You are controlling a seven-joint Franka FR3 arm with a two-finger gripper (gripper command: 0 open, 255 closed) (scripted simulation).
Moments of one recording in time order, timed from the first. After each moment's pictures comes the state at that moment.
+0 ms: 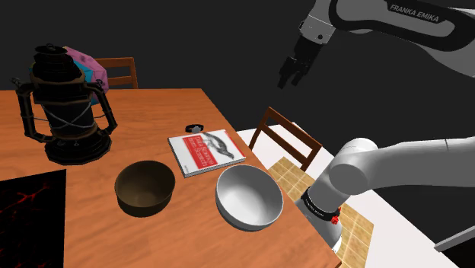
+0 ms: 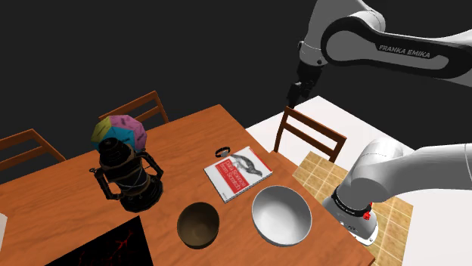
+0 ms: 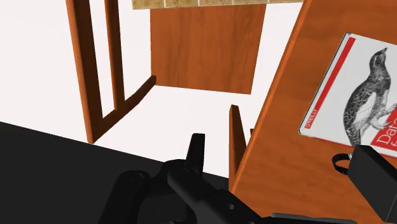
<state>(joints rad) -0.01 -0.81 -0.05 -2.39 -0.03 1.65 0.03</state>
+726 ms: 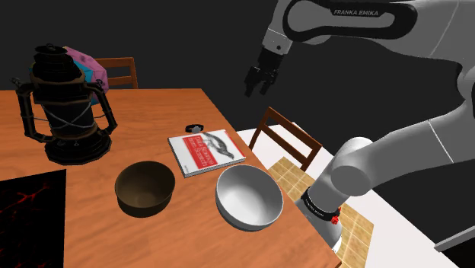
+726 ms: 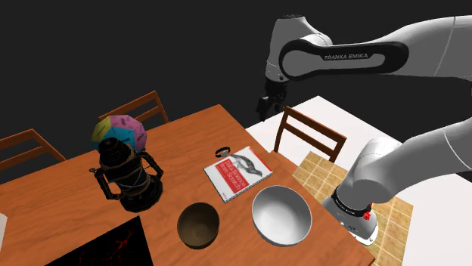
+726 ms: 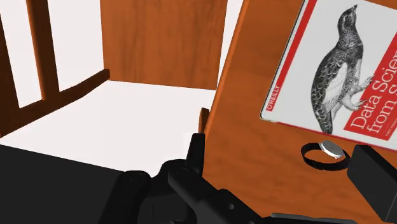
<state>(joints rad) 0.06 -0.53 0.00 -2.36 0.08 1.85 0.09</state>
